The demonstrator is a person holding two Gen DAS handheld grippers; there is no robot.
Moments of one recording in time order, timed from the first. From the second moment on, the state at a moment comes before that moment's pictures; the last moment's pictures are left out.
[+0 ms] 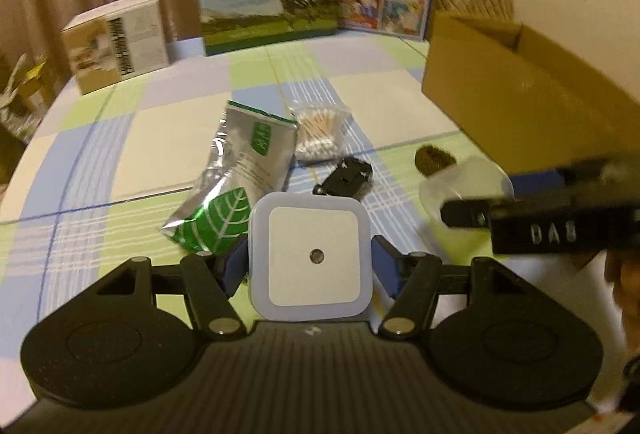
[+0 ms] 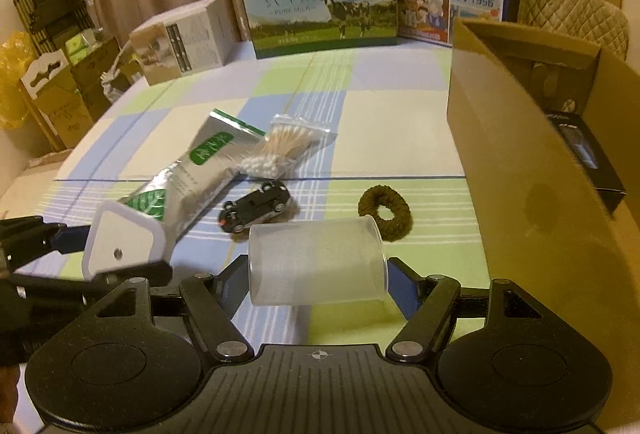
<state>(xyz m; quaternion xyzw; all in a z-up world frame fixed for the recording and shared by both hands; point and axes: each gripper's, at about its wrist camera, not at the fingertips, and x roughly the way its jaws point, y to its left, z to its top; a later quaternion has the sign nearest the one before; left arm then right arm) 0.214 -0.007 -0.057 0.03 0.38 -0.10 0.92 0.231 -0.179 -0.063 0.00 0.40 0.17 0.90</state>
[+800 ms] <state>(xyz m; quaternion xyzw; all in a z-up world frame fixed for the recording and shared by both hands) 0.088 -0.013 0.039 -0.05 0.36 -0.07 0.93 0.096 -0.231 0.039 0.04 0.34 0.14 0.93</state>
